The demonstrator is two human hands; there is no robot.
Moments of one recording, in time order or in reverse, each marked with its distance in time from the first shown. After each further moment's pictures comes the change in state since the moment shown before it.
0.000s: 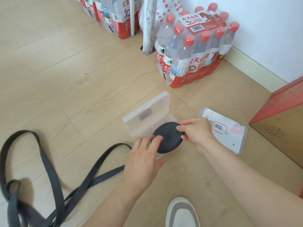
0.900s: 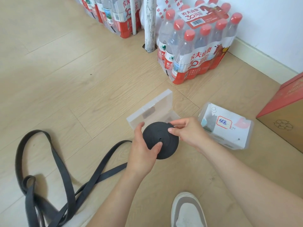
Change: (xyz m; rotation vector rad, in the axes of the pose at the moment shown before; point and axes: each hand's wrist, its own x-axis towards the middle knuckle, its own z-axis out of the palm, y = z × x) left_hand 0.008 0.005 -0.017 -0.689 -0.050 -0.540; right_hand -0.008 0.013 0.008 -0.213 -0.308 -0.228
